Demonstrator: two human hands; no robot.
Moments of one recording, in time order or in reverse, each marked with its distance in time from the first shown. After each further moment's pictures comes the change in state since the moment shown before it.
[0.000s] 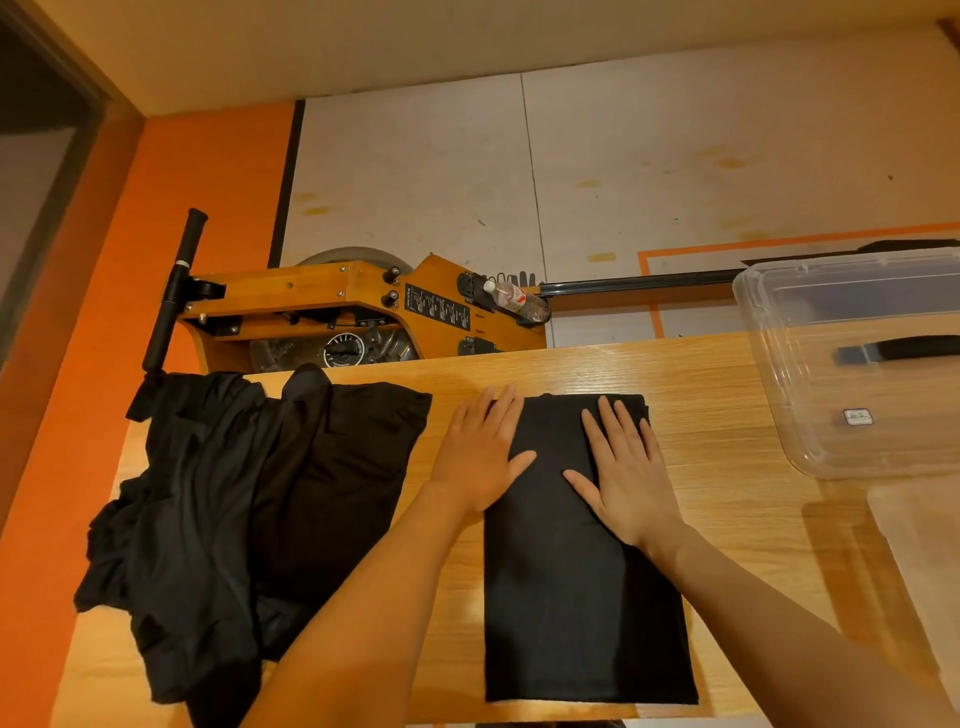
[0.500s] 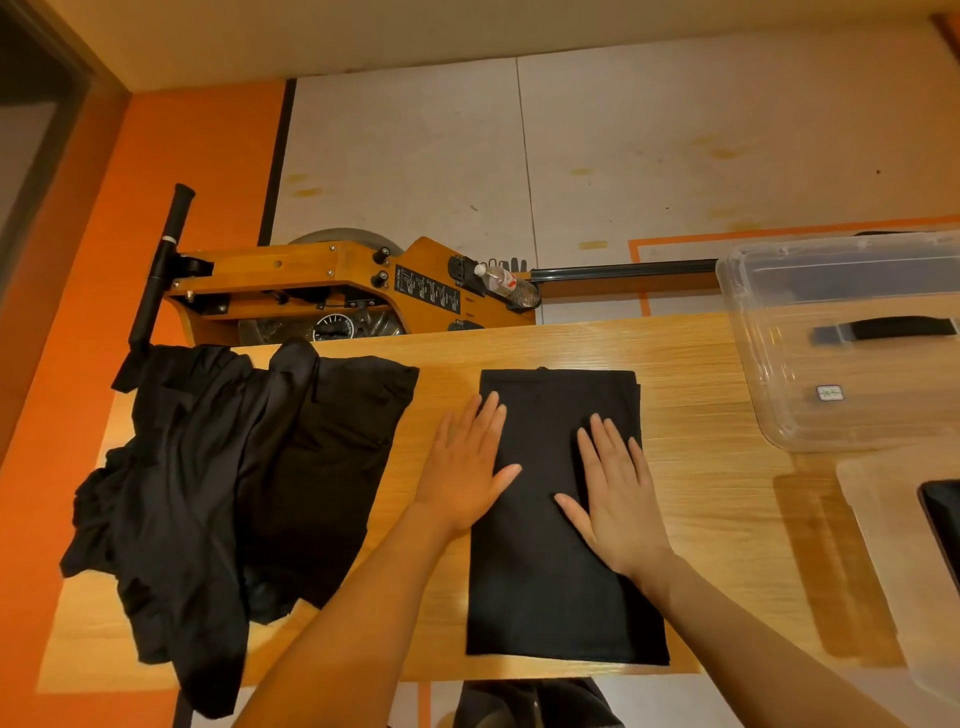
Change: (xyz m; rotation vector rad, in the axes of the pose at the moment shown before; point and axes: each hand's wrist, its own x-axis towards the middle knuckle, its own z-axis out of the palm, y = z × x) left_hand -0.043 0.019 0.022 0.062 -0.027 -0.048; right_hand -0.058 -0.008 0.005 0.032 0.049 -0.034
